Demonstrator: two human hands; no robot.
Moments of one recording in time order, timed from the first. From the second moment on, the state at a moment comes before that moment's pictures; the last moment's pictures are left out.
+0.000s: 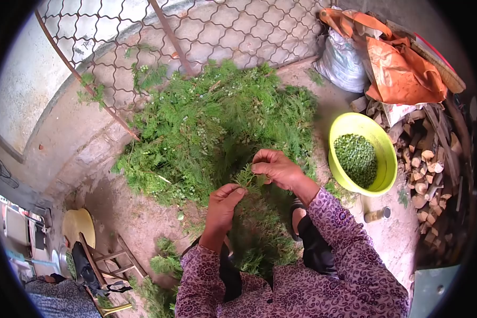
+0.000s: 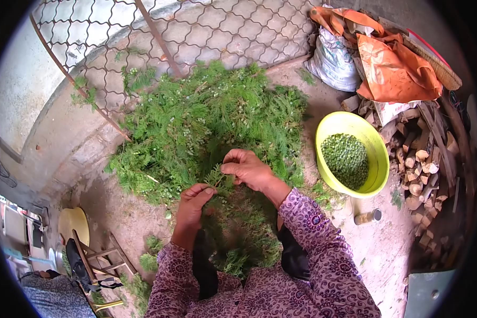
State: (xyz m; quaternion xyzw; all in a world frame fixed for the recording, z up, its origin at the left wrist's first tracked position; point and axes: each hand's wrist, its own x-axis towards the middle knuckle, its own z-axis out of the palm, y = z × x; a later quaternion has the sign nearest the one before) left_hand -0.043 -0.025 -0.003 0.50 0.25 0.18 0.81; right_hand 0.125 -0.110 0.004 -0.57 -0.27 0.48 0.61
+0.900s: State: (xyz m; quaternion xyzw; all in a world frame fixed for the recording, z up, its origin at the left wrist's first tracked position) left_hand -0.040 0.021 0.014 0.18 0.08 0.39 0.90; right_hand 0.227 -0.165 -0.016 -0.42 -0.11 0.35 0.83
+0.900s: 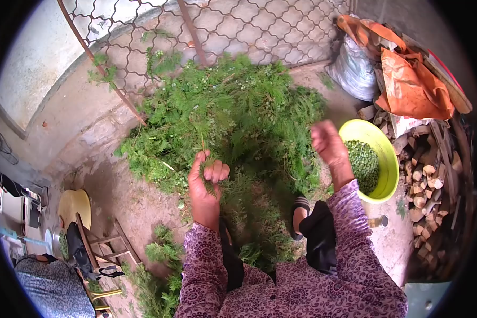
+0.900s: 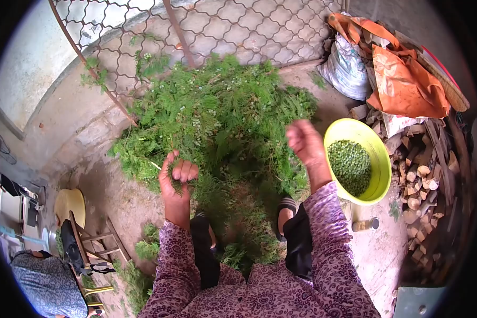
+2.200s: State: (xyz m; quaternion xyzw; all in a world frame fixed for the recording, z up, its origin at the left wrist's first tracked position) left_hand -0.124 0.046 -0.036 0.16 0.29 0.56 0.76; right_hand 0.102 -0.108 -0.010 -0.41 -0.23 0.59 0.66
